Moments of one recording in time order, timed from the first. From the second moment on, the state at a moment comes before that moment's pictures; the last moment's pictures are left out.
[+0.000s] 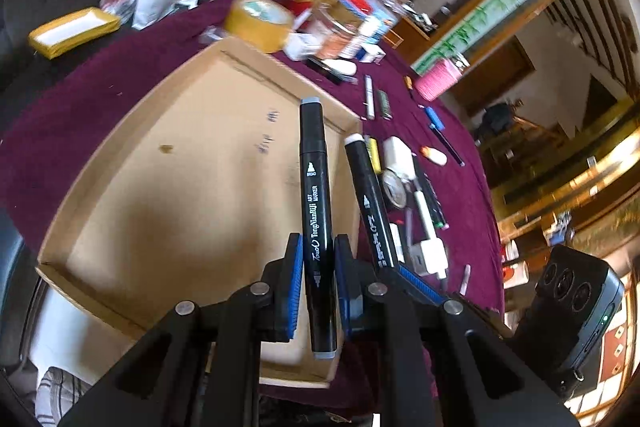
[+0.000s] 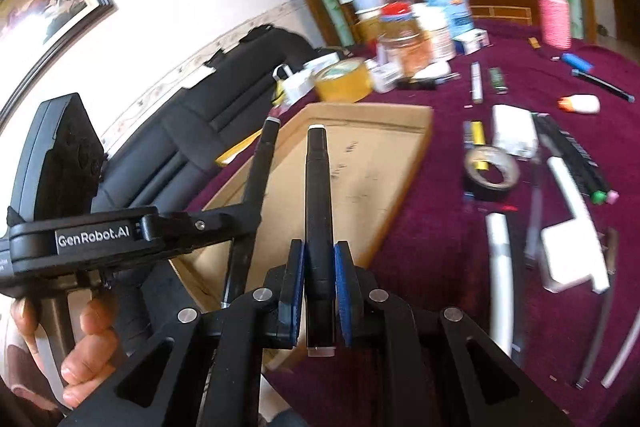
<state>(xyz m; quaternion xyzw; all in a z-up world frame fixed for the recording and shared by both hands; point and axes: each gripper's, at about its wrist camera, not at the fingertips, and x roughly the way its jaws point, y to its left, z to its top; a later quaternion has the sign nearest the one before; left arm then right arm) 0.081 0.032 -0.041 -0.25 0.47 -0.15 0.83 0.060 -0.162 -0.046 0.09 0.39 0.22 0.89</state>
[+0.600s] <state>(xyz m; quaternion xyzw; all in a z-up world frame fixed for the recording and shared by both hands) 0.105 0.067 -0.083 -0.27 0.50 -0.11 0.82 0.107 -0.105 -0.079 0.06 0.44 0.23 0.87</state>
